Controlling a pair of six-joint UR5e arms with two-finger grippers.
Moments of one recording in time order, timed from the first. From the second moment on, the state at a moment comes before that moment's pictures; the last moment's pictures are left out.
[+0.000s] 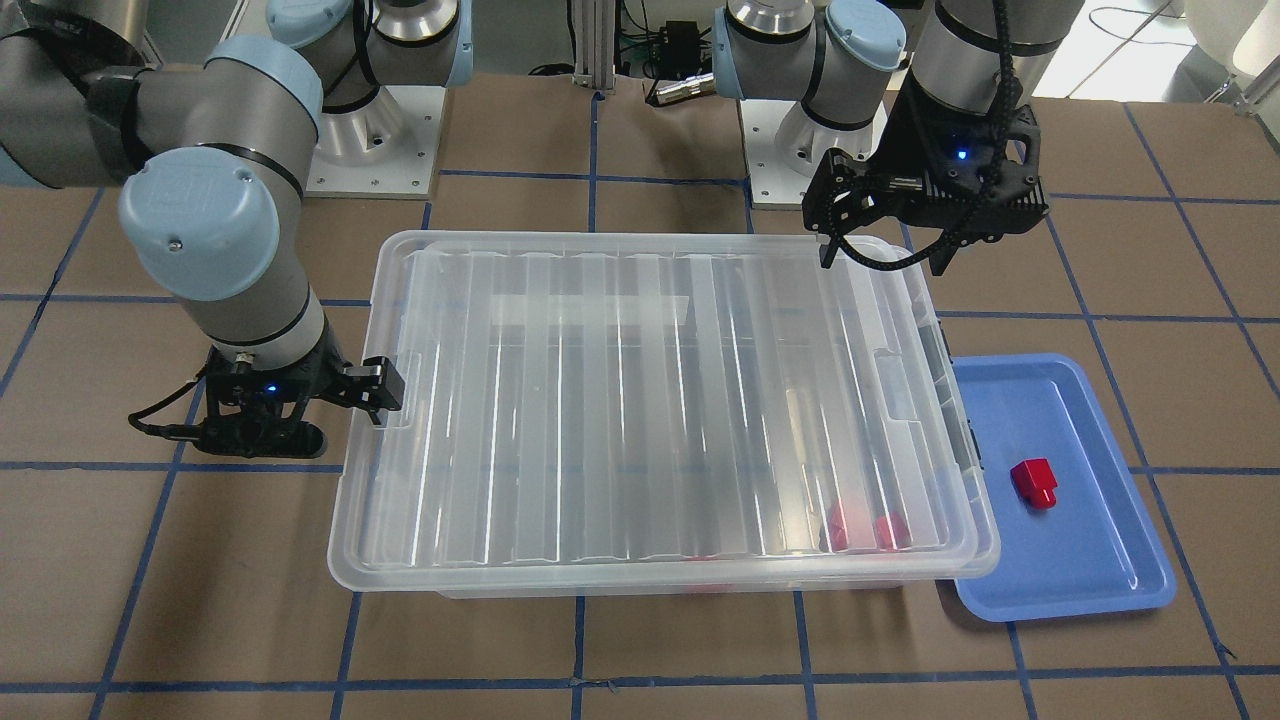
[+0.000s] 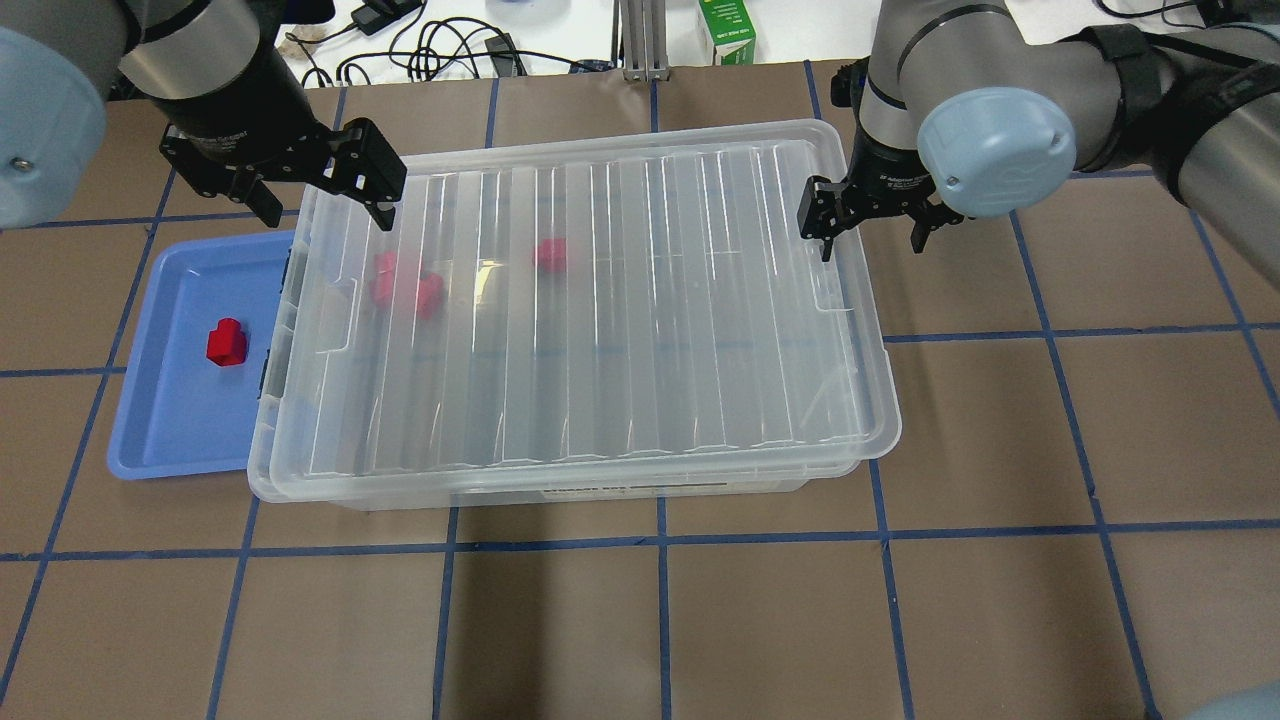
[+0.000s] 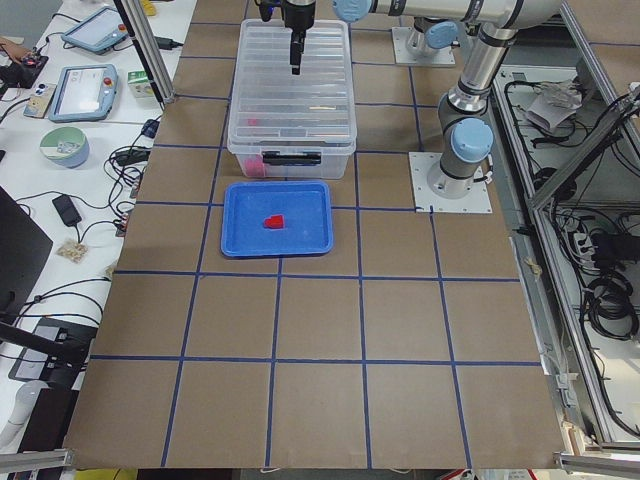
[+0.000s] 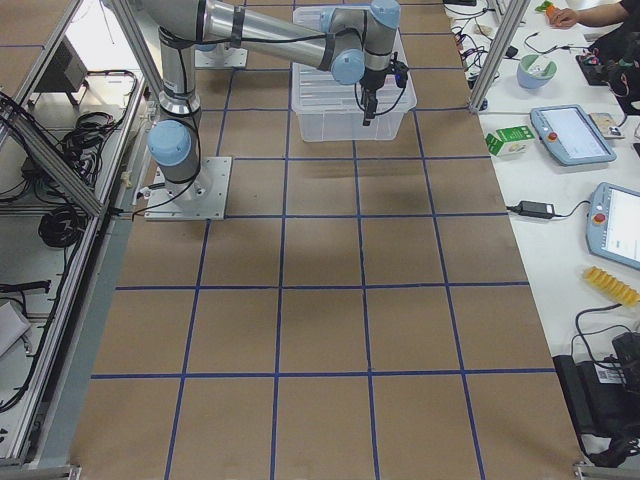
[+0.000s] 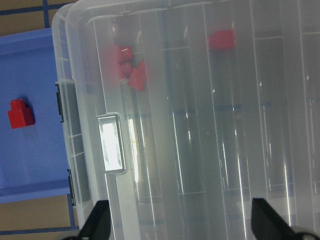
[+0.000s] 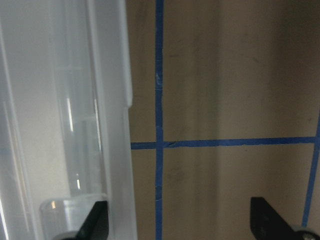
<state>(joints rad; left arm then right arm) -1.58 -1.58 -1.53 -1.55 1.59 0.07 1.59 -1.29 1.60 -1.83 -1.66 0.02</state>
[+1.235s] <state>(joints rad) -1.57 -1.58 -1.52 -1.55 1.58 0.07 1.34 -1.30 1.60 -1.81 -1.68 -0.16</state>
